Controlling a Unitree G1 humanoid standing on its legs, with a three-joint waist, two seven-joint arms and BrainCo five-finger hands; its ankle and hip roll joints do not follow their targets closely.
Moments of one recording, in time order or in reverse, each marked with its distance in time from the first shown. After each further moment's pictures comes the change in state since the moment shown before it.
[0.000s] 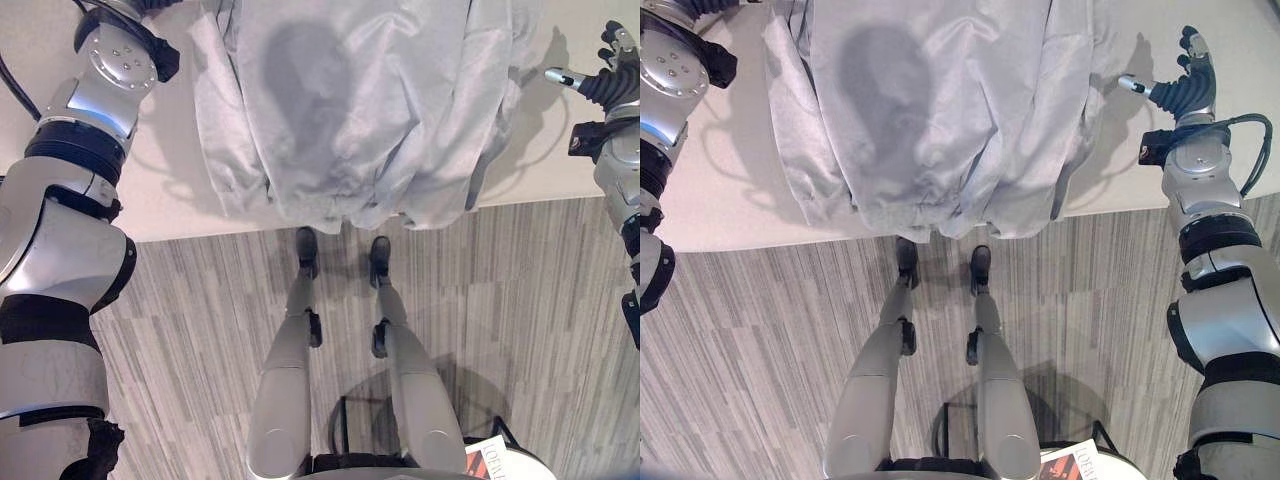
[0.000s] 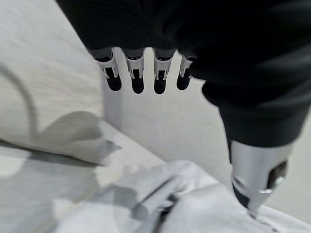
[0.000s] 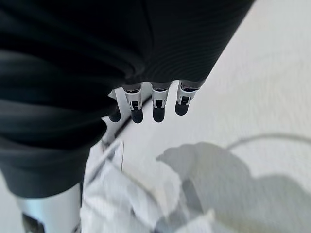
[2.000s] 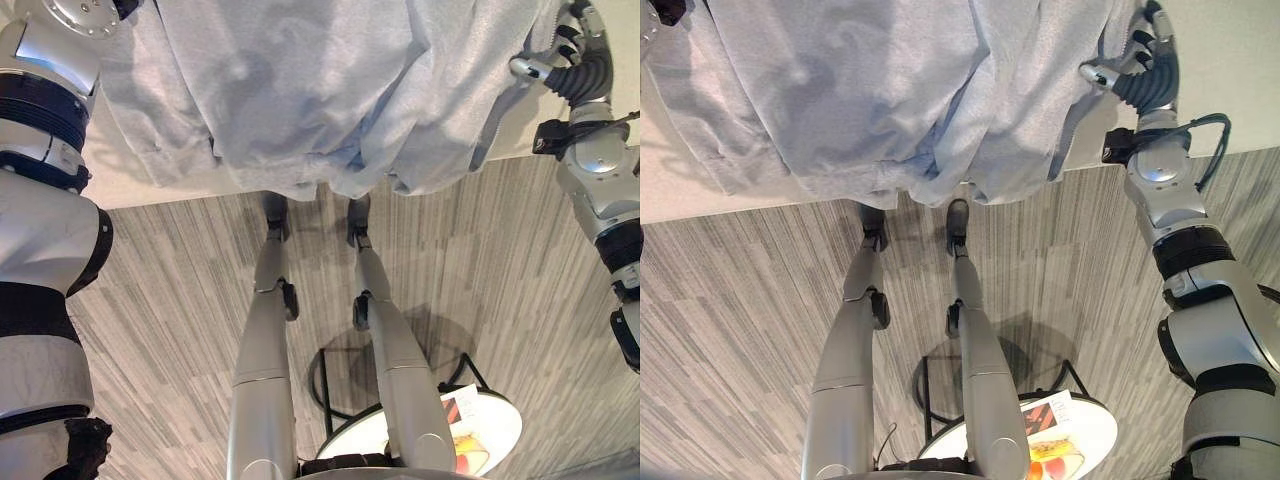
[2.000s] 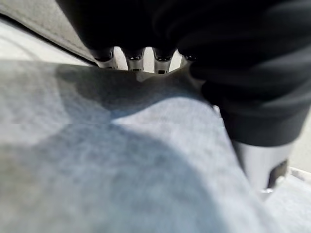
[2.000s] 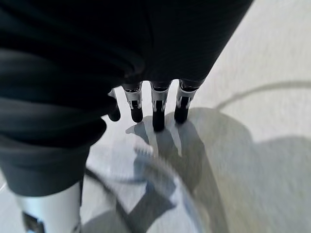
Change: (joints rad) left arm -0.142 0.016 -0.009 0.003 0.076 0.015 0.119; right arm 0.103 0.011 -0.049 -0.228 -0.007 -0.059 -0.136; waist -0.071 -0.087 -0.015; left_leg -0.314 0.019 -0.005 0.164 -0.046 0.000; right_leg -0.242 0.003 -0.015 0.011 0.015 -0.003
